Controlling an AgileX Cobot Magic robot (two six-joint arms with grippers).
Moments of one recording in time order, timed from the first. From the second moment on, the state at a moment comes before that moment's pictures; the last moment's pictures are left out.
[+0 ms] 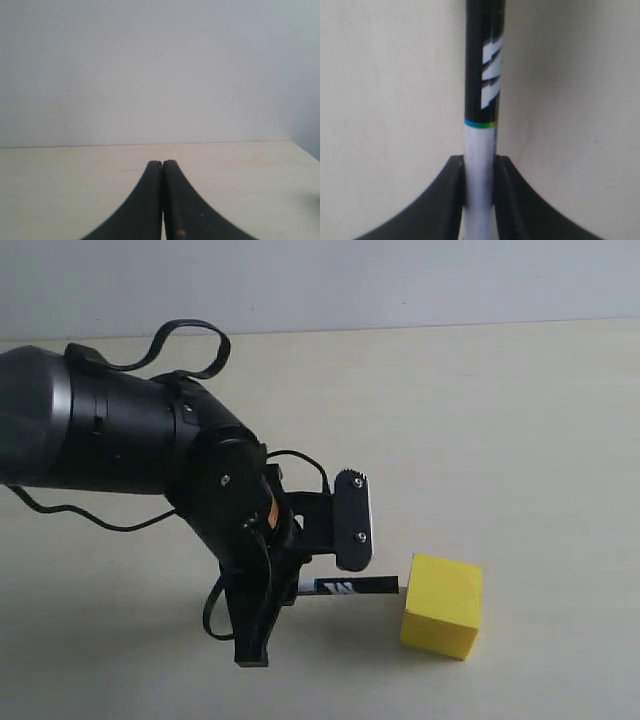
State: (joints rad) left arm -0.92 1.87 -1.04 0.01 0.60 0.73; right arm -0.14 0.00 0.00 -0.10 0.07 0.08
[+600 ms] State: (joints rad) left arm -0.86 1.89 -1.15 0.07 0.82 0.84; right arm -0.14 0.00 0.00 -0.10 0.07 0.08
